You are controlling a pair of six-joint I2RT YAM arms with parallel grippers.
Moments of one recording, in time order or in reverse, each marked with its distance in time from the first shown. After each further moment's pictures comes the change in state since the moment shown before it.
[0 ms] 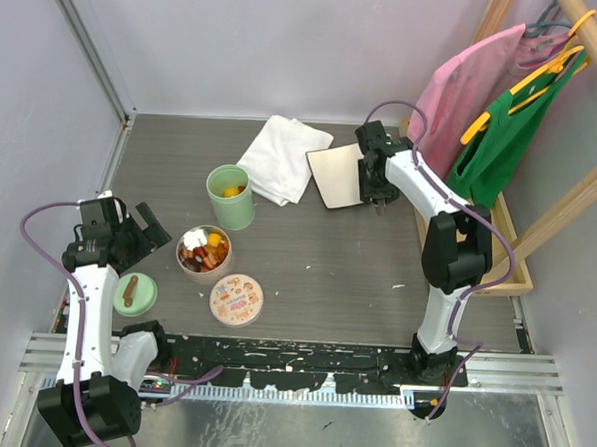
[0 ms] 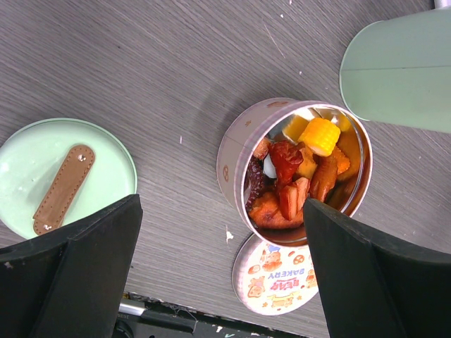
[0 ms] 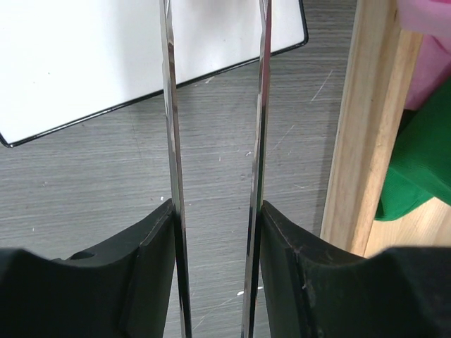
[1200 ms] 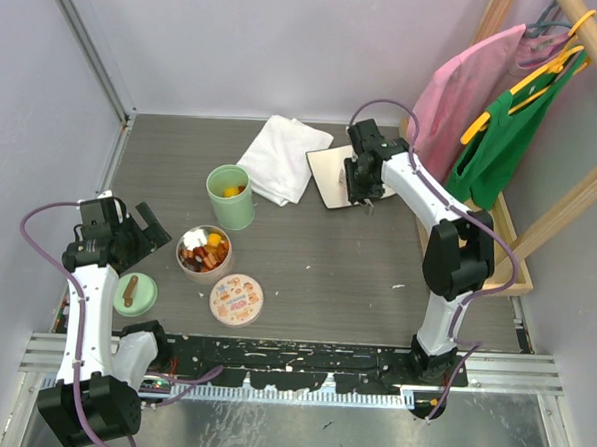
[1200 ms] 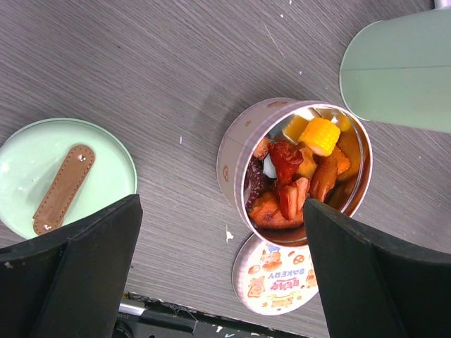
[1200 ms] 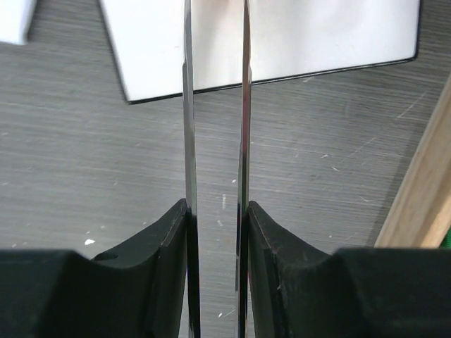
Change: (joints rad) left arm 0.000 0.000 0.000 0.000 0.000 0.000; right arm 0.045 -0.025 0.004 0.029 -0.184 -0.026
